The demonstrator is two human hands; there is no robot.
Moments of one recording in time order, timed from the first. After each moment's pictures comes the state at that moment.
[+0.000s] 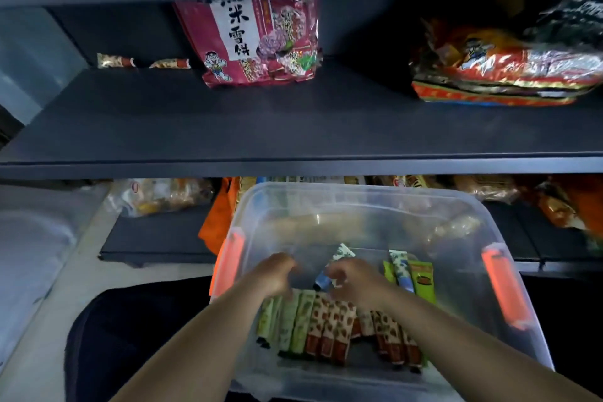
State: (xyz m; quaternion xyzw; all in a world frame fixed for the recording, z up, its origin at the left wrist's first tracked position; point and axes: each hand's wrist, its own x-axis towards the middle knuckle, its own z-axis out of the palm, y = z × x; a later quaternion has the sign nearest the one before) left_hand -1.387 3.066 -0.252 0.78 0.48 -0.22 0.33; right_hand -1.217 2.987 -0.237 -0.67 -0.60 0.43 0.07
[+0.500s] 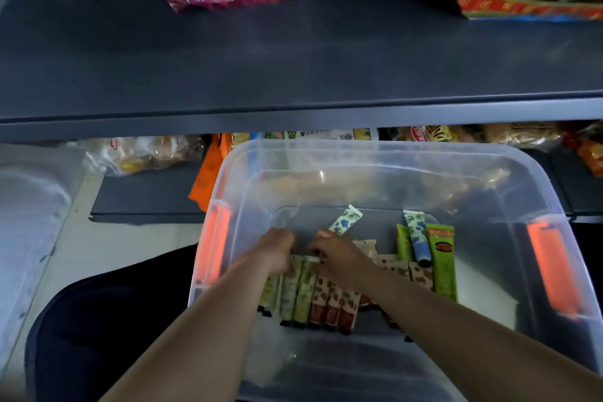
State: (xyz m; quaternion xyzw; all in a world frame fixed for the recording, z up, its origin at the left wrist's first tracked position) left_hand -1.391 3.069 -0.312 0.75 0.50 -0.28 0.34; right_hand -1.247 2.999 -0.303 -0.60 -0.66 0.43 0.11
